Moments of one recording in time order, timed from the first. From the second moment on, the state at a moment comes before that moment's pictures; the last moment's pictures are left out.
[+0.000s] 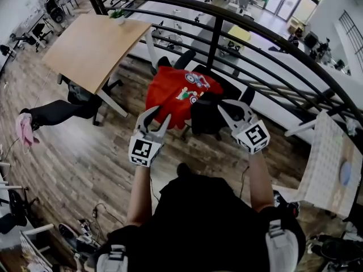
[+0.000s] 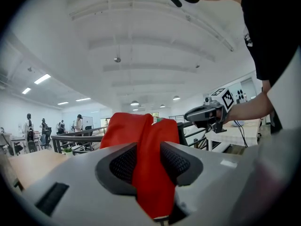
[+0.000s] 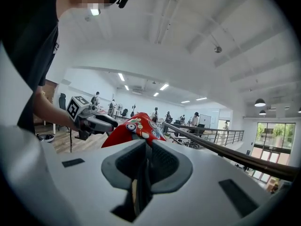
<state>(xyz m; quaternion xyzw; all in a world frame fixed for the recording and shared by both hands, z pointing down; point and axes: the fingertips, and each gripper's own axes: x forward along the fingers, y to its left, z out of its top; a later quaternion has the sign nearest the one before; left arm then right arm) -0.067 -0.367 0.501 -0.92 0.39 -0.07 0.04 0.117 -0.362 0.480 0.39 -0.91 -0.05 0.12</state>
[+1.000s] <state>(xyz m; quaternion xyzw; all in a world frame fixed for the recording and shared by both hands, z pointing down) -0.067 -0.412 0.531 -0.91 0.39 -0.09 -0.05 0.071 -0.457 0.495 0.18 -0.96 -0.04 0.19</state>
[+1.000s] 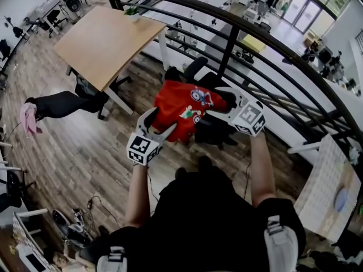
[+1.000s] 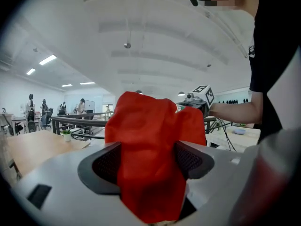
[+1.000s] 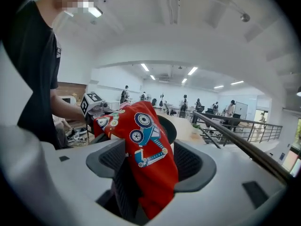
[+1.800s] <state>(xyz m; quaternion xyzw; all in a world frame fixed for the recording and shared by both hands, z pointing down) -0.053 -0.421 0.525 -0.90 0.41 -0.13 -0.04 0.019 -0.466 0.509 0.01 -0.98 0.06 0.20</state>
